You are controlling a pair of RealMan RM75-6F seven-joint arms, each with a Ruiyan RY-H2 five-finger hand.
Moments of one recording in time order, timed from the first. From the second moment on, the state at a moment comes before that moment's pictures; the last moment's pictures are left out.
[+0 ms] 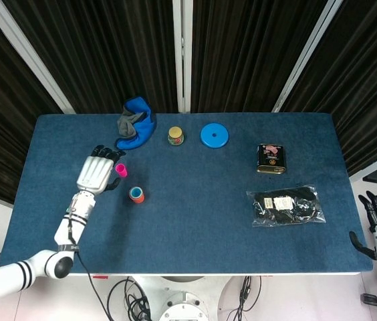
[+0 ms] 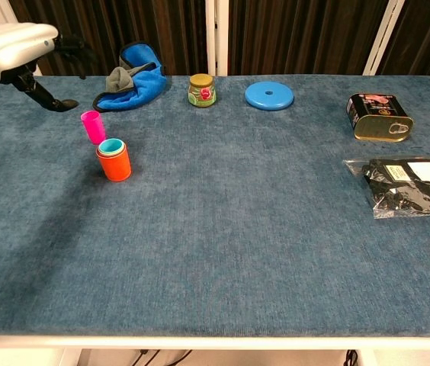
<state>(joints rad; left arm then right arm) -0.71 -1.51 -0.23 -1.38 1.07 1.04 0.36 0.03 -1.18 0.04 -1.35 -1.54 1.53 0.22</state>
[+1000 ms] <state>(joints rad) -0.80 -1.66 -0.23 -1.04 0.99 0.83 0.32 0.04 -1.18 0.05 -1.36 -1.53 1.51 0.21</state>
